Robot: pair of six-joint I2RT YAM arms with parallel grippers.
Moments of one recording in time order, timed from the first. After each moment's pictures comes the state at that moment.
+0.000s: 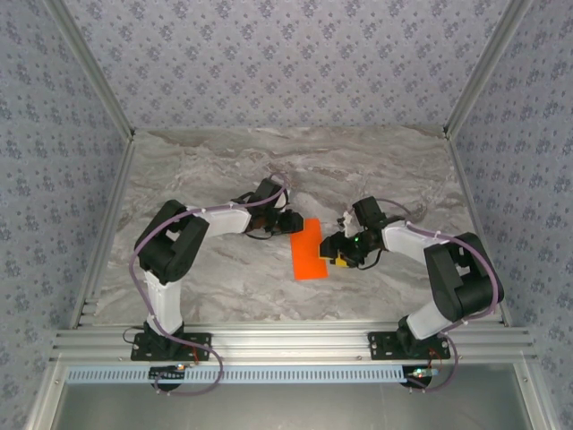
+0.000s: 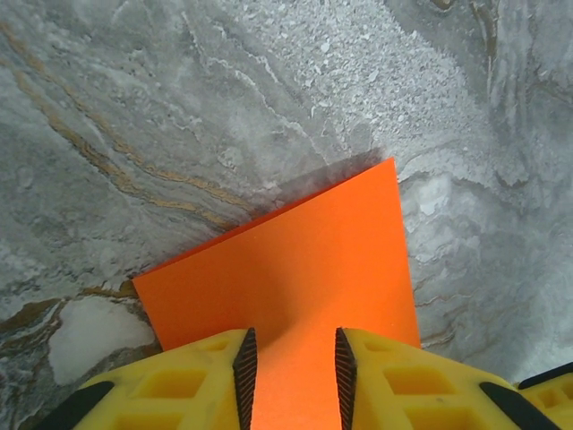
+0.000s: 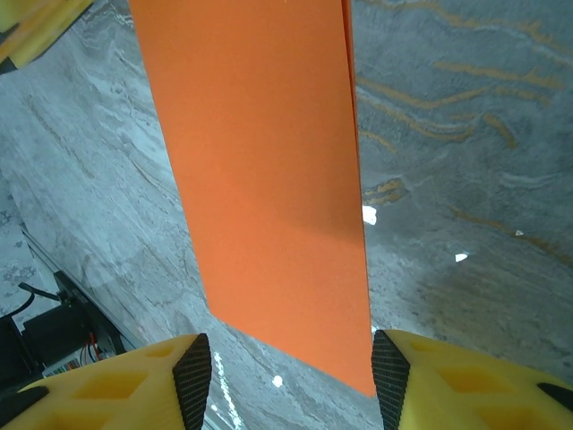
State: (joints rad) left arm -0.67 1.95 1.14 -0.11 0.38 -0.66; right arm 0.36 1.54 0.72 -0.41 -0.68 0.51
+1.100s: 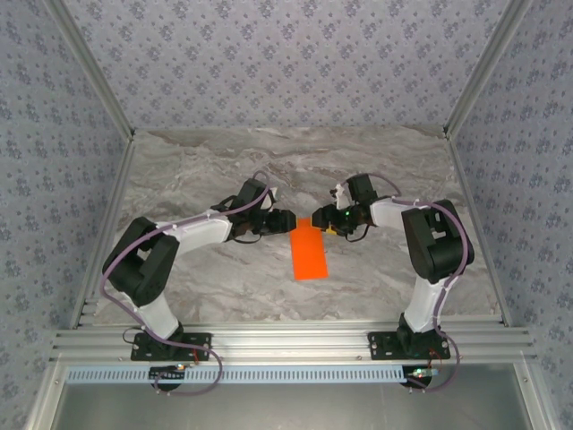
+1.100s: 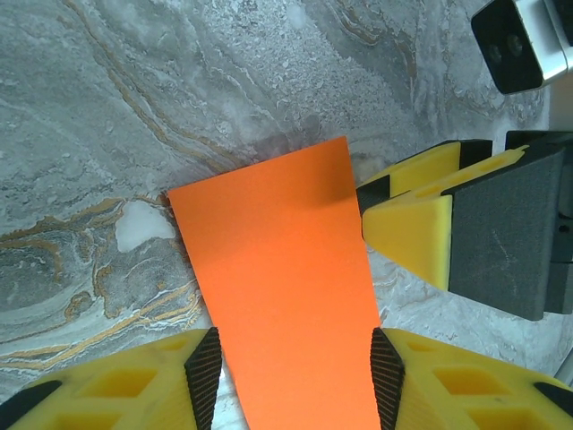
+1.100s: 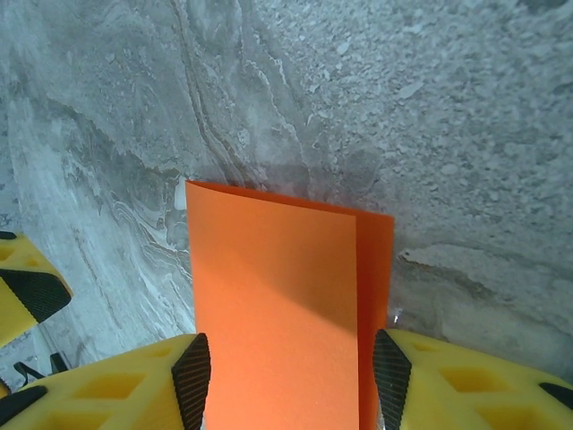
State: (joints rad) left arm -0.65 1.71 0.98 -0.09 0.35 -0.68; right arm 0.31 1.84 0.97 -0.18 -0.68 0.45
